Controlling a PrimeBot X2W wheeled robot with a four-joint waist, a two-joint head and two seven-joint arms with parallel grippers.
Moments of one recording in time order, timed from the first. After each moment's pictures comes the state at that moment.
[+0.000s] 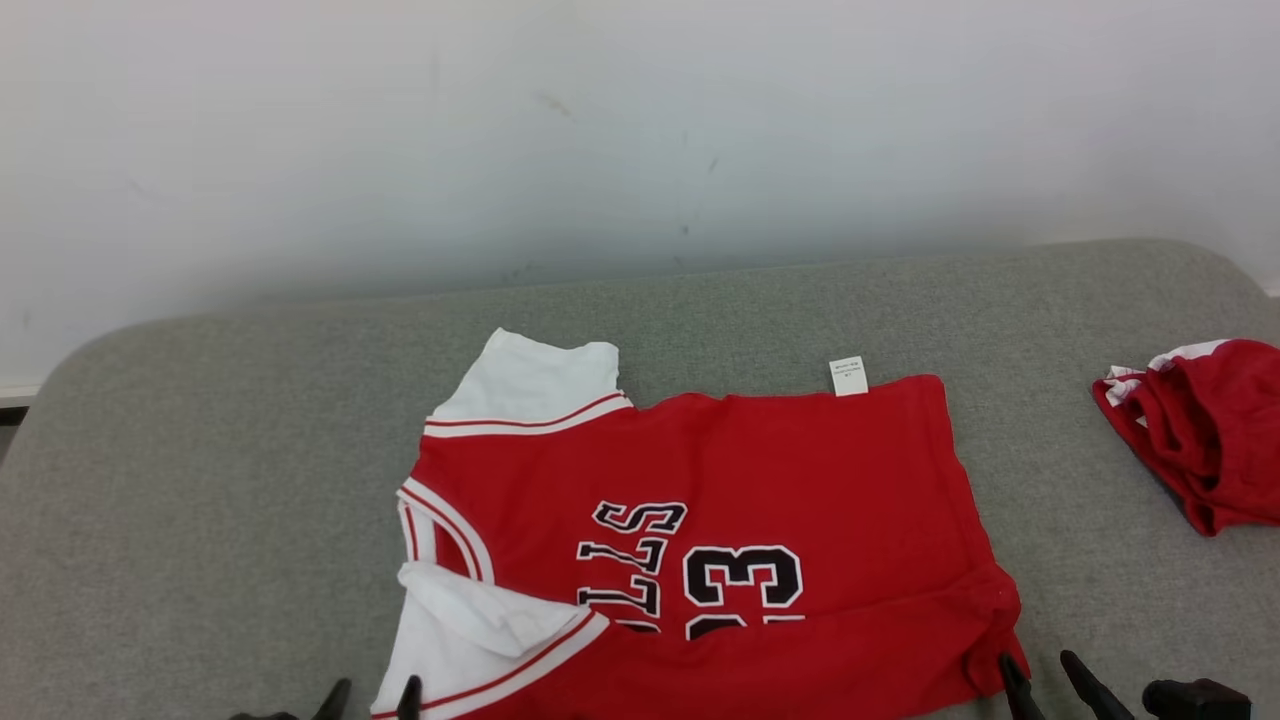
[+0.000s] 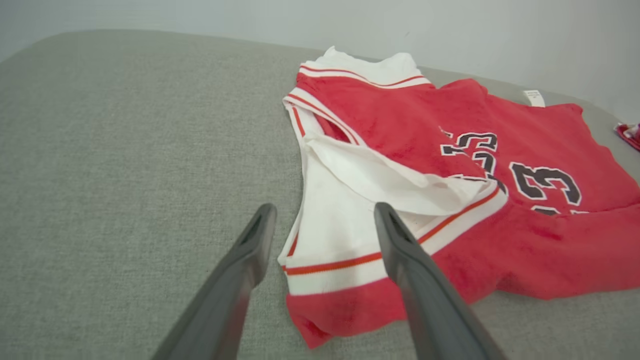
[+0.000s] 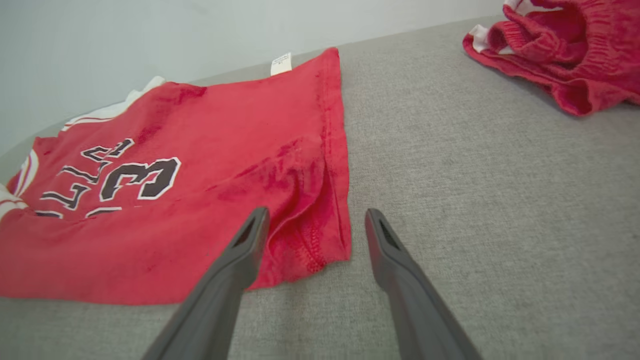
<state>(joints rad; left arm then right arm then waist) 0.02 0.45 -0.52 0.16 -0.70 0.27 -0.24 -0.05 -0.23 0.26 0.44 0.58 0.13 -0.14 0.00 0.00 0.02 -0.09</state>
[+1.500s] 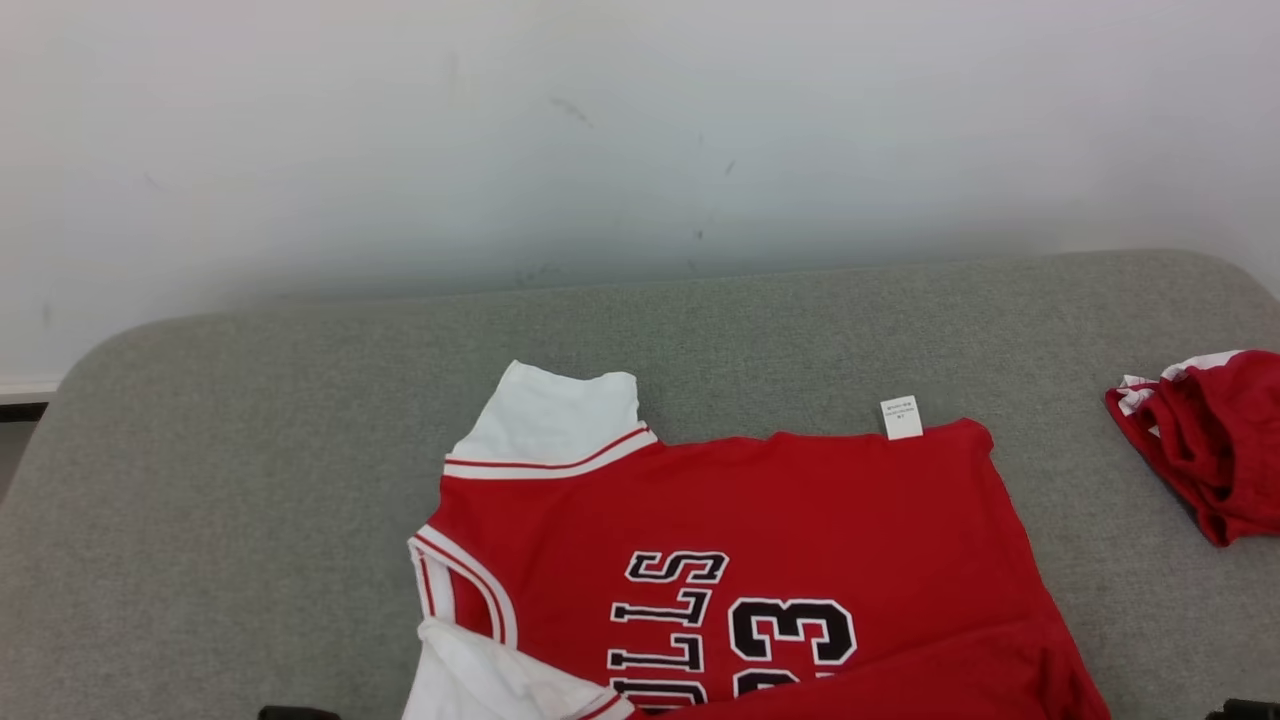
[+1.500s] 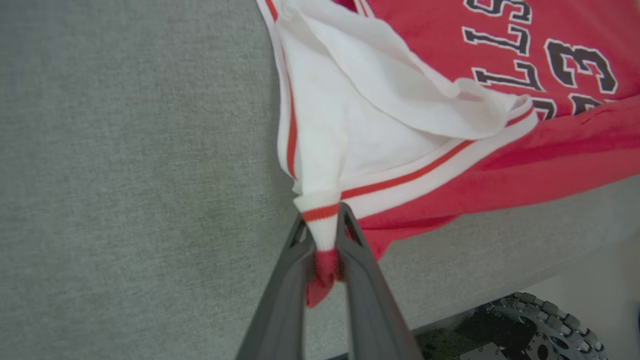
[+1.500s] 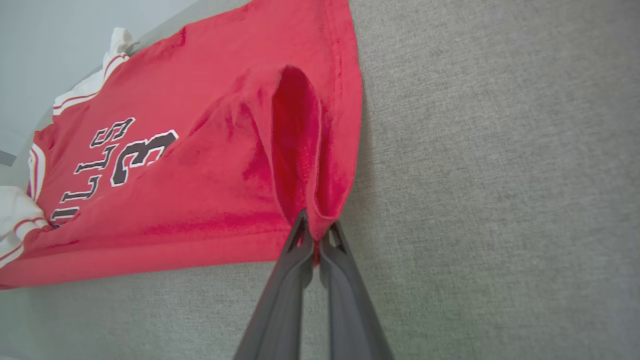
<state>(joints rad) 0.03 0.60 -0.60 -0.01 -0.81 0.31 0.24 0.06 -0.33 0.22 0.26 0.85 0.13 0.22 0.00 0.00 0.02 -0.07</state>
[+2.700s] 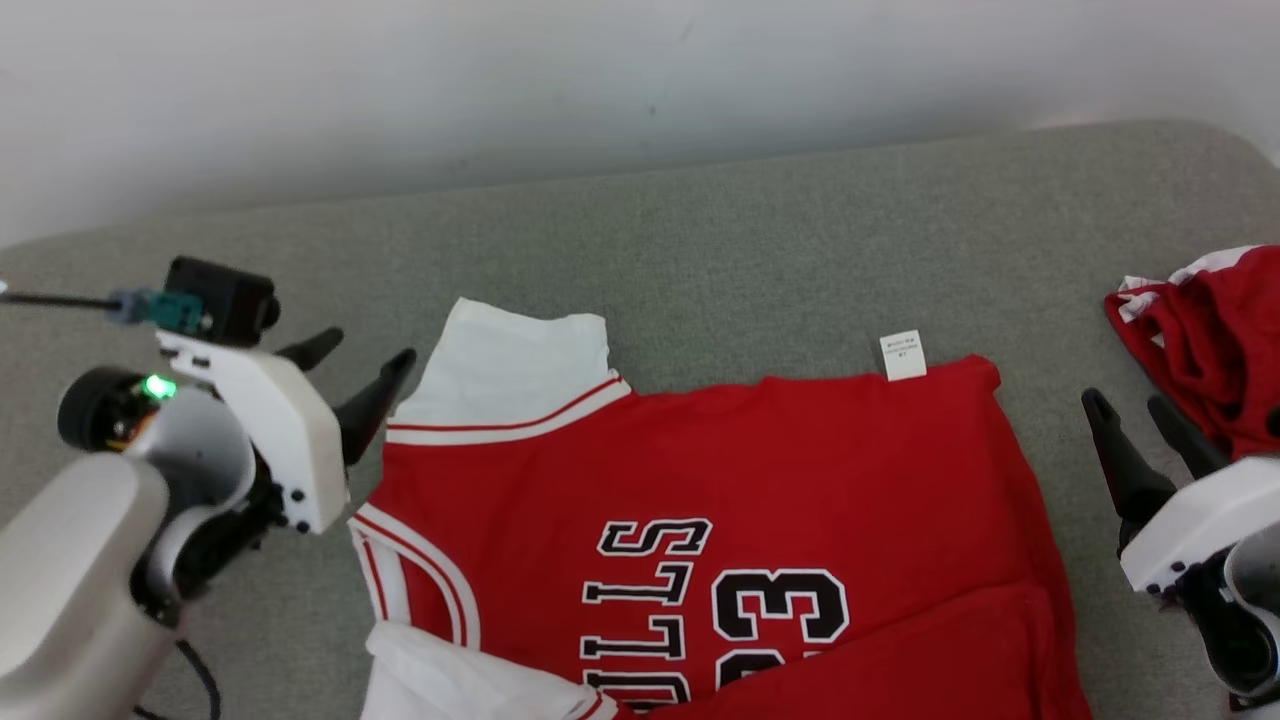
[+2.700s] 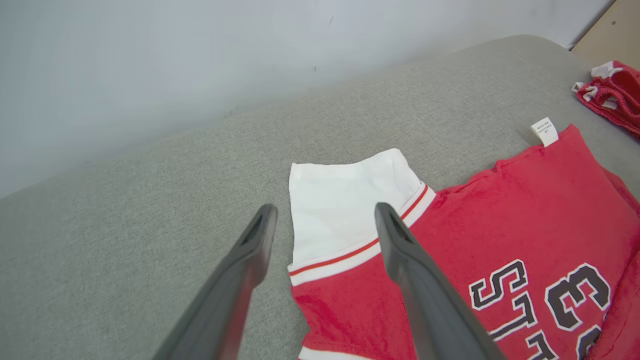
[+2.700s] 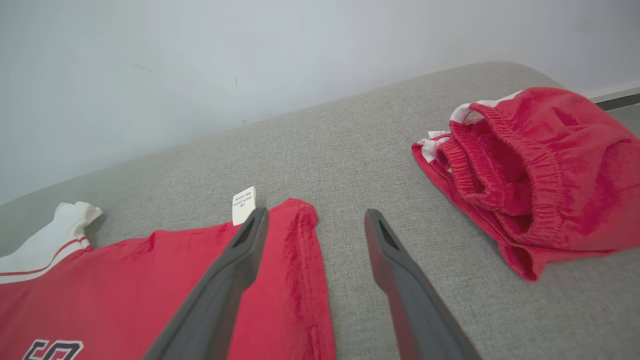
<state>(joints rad) -0.60 0.67 -0.55 0.07 -0.77 0.07 0.42 -0.31 -0.20 -0.03 0.21 0.58 0.13 0.32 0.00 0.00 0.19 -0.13</state>
